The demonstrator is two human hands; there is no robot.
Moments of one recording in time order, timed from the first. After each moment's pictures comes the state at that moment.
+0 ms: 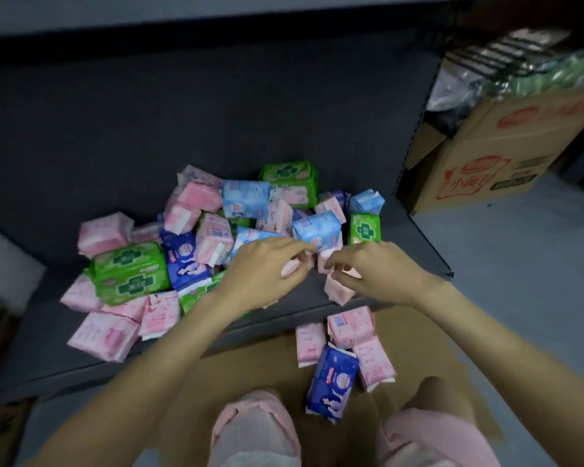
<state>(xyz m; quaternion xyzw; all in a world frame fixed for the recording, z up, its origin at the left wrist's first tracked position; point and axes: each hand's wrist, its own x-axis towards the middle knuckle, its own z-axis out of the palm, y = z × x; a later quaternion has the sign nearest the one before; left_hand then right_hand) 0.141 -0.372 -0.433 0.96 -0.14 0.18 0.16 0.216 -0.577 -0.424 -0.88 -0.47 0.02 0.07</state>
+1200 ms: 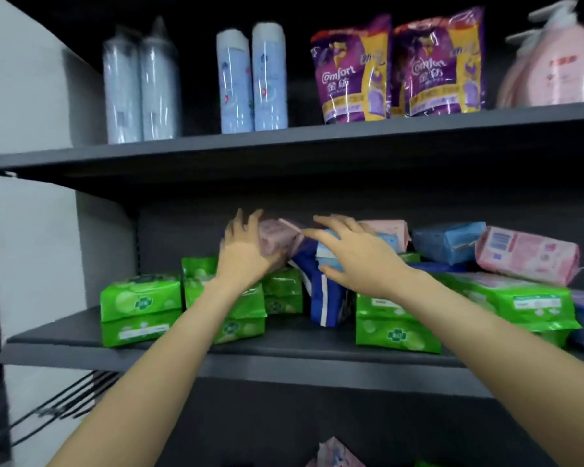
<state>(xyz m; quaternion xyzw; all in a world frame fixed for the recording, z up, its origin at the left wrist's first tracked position) 0.176 -0.095 -0.067 0.85 0.23 0.47 0.07 0.280 -0.281 -0.064 -0.72 -0.55 -0.41 0.10</state>
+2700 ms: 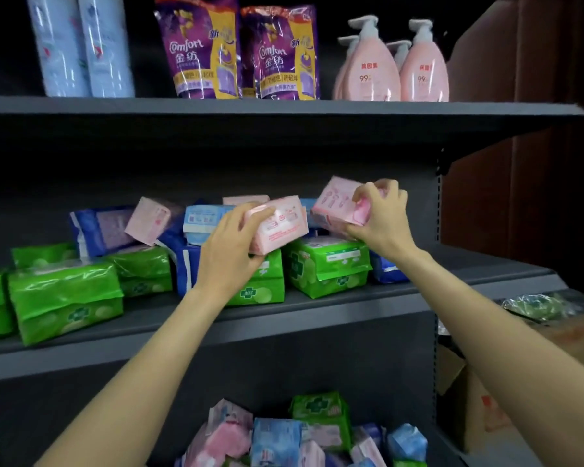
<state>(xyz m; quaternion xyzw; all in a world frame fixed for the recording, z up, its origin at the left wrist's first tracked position) 0.247 -0.251 -0.111 0.83 -0.06 0.55 -0.03 0.369 -0.484 -0.087 -0.78 -0.29 -0.40 0.38</state>
